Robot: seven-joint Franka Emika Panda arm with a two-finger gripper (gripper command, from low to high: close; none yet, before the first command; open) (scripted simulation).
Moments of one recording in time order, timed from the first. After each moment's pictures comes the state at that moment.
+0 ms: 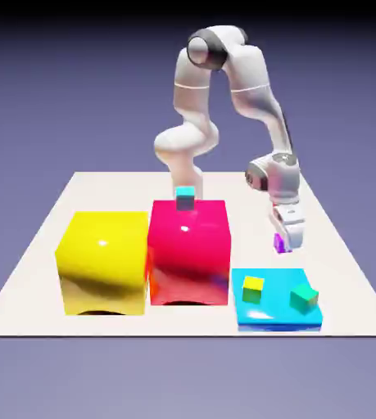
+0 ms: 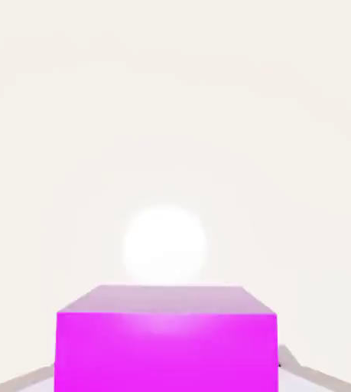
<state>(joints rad) 0.77 0.08 0.12 -2.77 0.31 2.91 -0.31</state>
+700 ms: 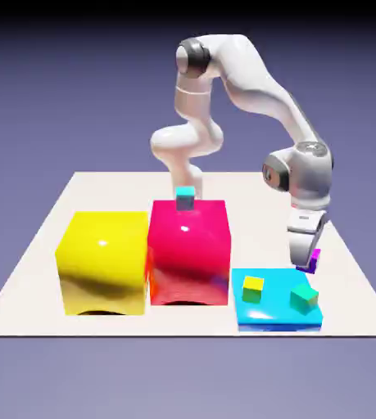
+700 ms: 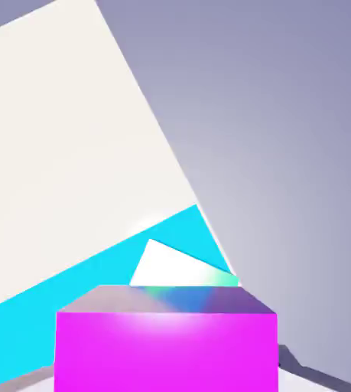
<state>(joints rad) 0.45 0.31 0.07 -2.15 0.06 2.54 0.15</state>
